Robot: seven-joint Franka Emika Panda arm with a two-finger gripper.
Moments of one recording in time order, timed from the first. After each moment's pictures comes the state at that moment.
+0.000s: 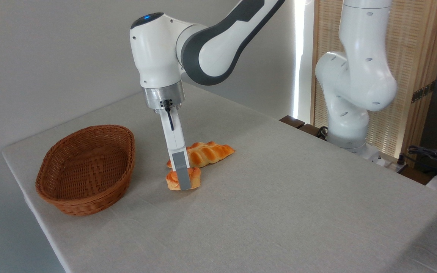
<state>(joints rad) -0.31 -0.09 0.02 -2.21 0.10 2.15 0.89</state>
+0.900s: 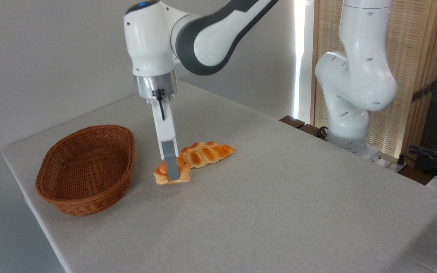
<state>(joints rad) -0.30 -0.09 0.02 -2.14 0.10 2.13 0.90</state>
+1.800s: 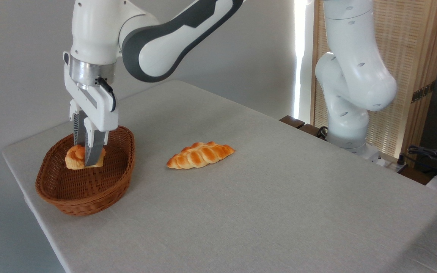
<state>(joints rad) -0.30 0.20 -0.06 -1.76 -0.10 2.35 0.48</state>
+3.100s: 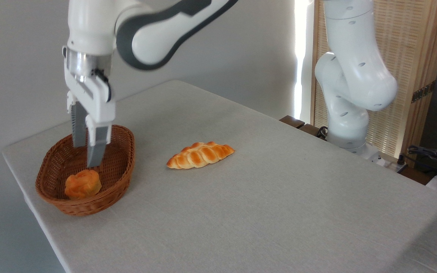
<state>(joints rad) -0.27 0.16 -0.06 -1.71 -0.03 2.19 0.48</state>
